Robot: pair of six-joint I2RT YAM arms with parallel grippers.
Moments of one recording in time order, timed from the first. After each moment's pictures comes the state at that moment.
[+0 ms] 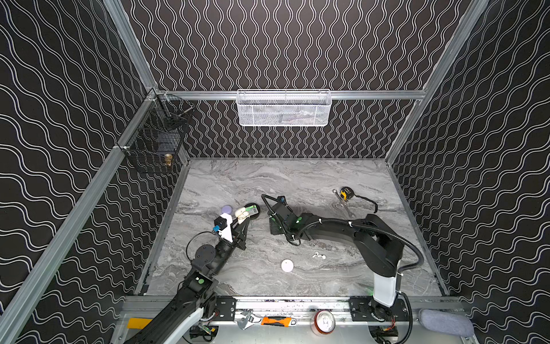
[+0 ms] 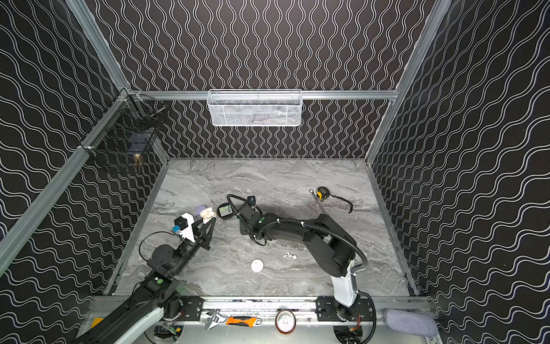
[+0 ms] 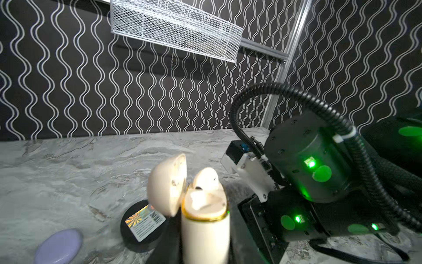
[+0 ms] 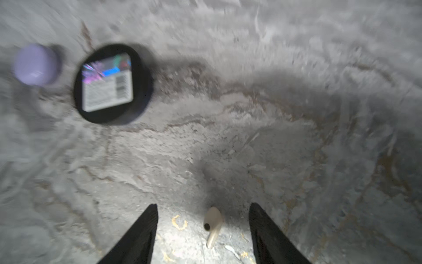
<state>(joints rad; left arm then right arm) -0.50 0.51 0.06 0.53 -0.03 -0.19 0.96 1.97 1.29 -0.33 0.32 0.67</state>
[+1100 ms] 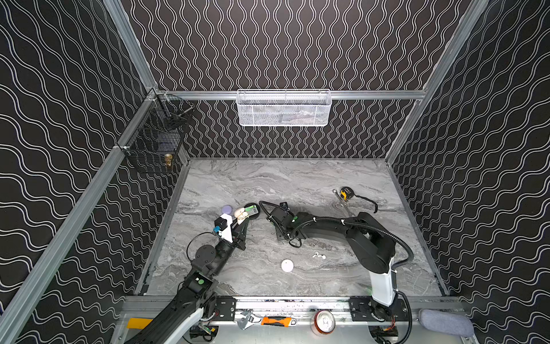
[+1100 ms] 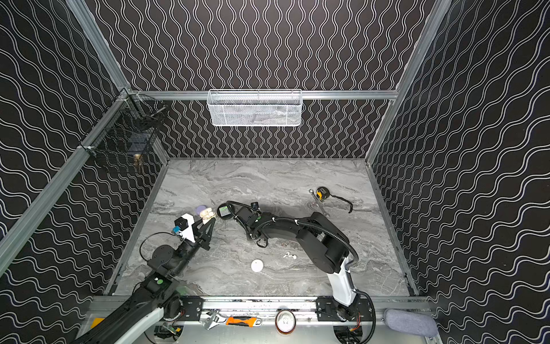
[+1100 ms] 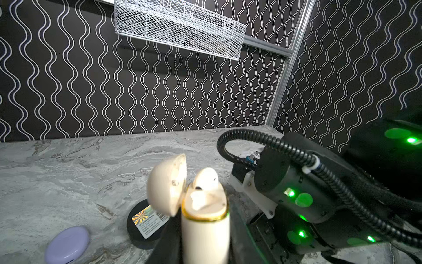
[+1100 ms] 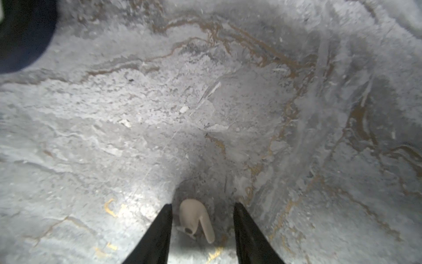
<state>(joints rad) -0.50 0.50 0.07 0.53 -0.03 -0.17 0.95 2.01 1.31 -0.51 0.36 0.68</state>
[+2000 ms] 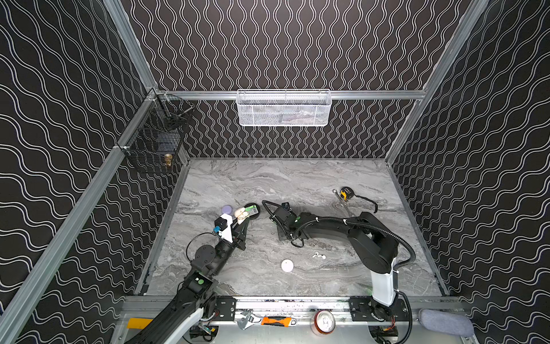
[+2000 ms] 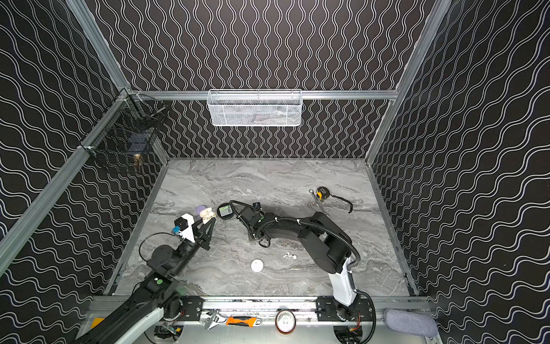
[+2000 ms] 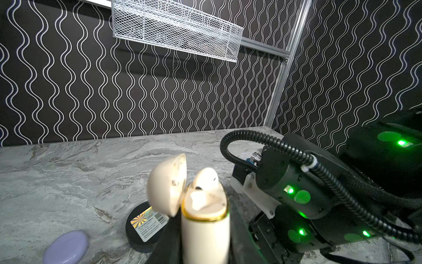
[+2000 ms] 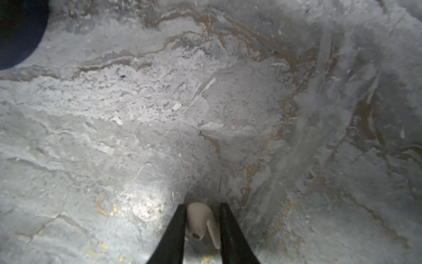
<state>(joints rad) -0.50 0.50 0.07 0.53 -0.02 -0.17 0.94 1.99 1.27 -0.47 0.33 0.67</state>
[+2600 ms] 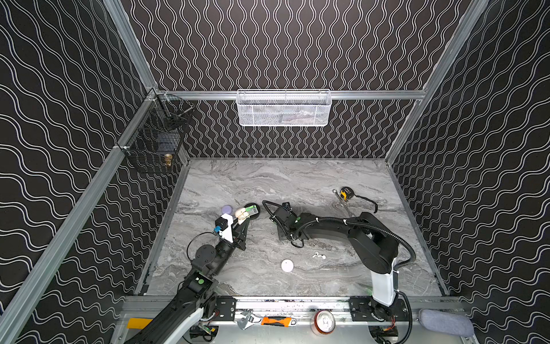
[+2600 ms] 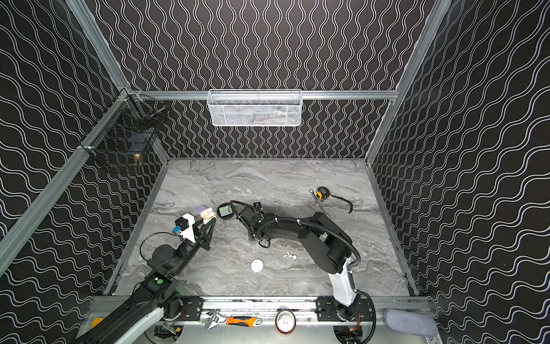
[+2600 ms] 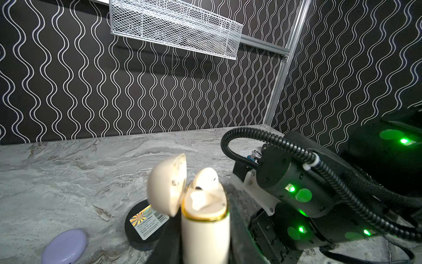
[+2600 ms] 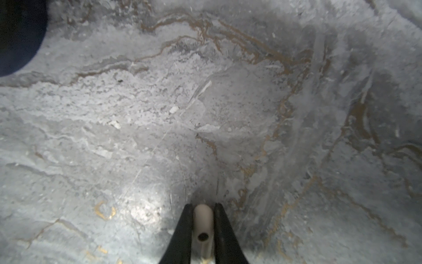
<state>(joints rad) -0.50 0.51 0.07 0.53 -0.01 -0.17 0.94 1.97 1.25 -0.46 0.34 0.69</state>
